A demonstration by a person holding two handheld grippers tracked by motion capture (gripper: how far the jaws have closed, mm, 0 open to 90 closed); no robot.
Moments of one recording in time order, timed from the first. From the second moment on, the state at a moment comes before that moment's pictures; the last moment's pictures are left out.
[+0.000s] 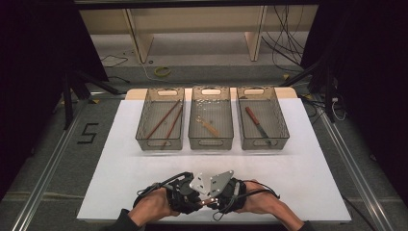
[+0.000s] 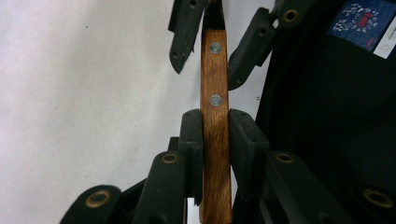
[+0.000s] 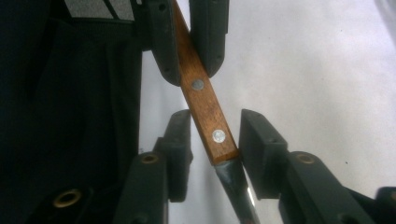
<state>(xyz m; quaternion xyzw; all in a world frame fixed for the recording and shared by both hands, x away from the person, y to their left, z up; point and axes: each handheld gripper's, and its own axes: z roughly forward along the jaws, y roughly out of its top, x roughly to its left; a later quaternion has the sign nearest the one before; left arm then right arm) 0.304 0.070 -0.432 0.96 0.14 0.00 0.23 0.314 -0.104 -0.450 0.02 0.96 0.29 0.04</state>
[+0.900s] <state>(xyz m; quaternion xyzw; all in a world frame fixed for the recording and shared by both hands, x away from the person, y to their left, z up) 0.327 0.107 -0.423 0.91 0.23 0.05 0.35 0.325 -0.127 -0.443 0.03 0.96 0.28 0.07</state>
